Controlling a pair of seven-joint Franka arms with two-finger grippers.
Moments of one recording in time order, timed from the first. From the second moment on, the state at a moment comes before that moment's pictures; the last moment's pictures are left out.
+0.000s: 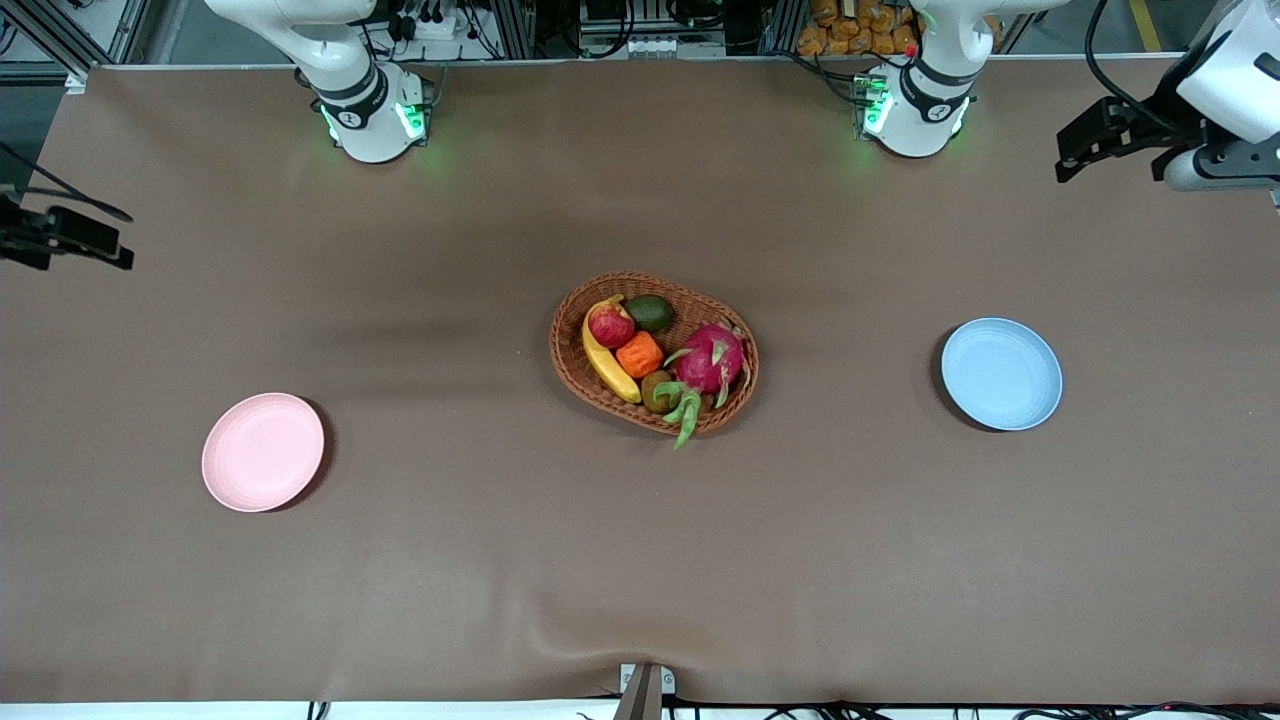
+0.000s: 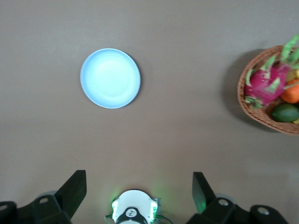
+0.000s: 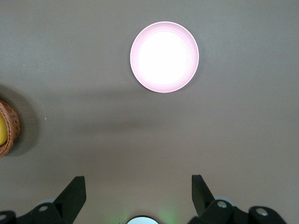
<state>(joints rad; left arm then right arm) 0.03 -0.09 -0.17 -1.53 -0.04 1.33 -0.14 -0.01 0.06 -0.12 -1.54 0.03 1.46 -0.10</state>
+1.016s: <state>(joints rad) 0.02 0.06 -0.42 -1.54 -0.09 1.45 -0.53 0.00 0.10 -0.12 -1.54 0.03 1.49 -0.10</state>
